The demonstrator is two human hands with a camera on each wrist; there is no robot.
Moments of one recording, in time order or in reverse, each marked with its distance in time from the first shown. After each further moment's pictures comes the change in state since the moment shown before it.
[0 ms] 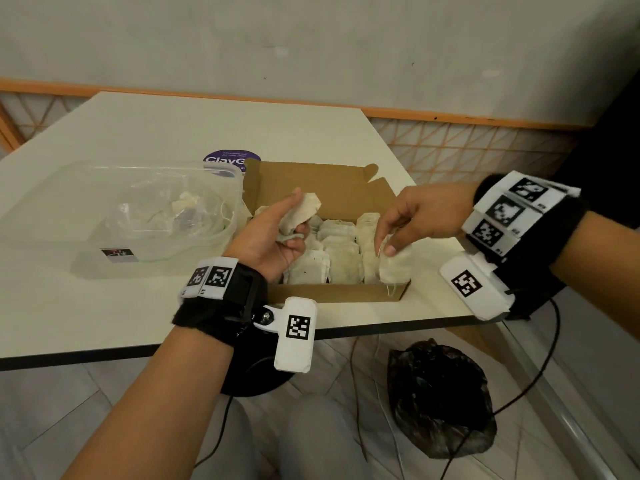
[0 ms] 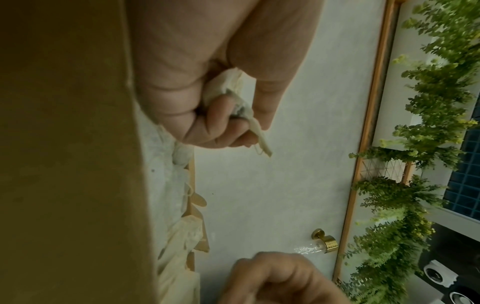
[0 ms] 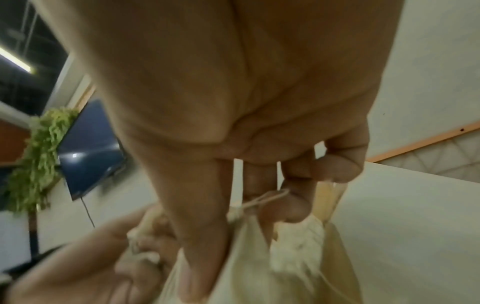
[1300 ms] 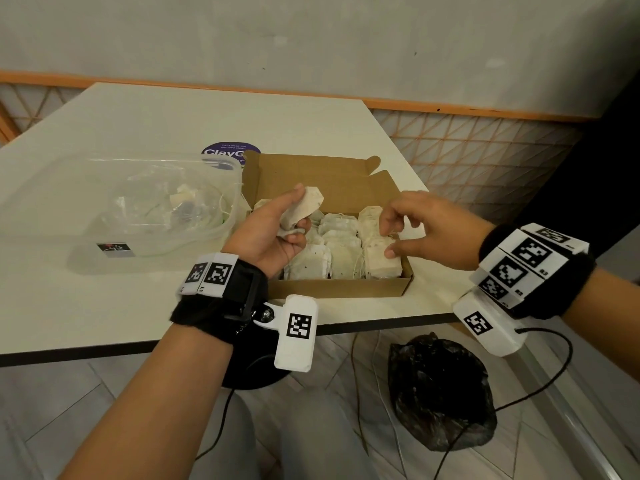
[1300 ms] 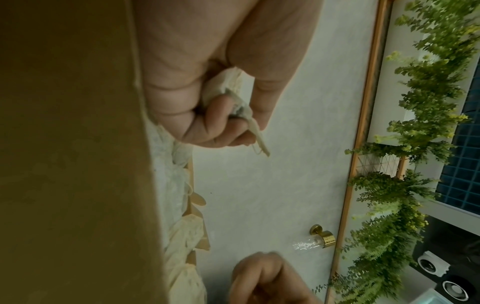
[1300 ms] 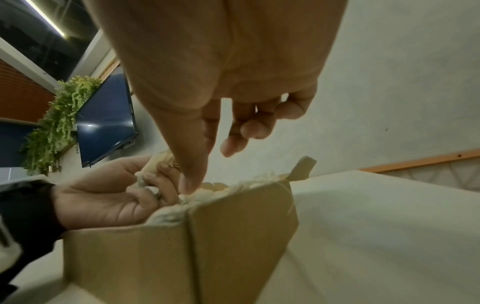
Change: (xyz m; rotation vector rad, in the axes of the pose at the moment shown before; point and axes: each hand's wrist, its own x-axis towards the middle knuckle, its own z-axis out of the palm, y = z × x) left_hand 0.000 -0.002 0.001 0.014 0.021 0.008; right_hand -0.006 0.025 0.041 -0.073 0.457 -0.153
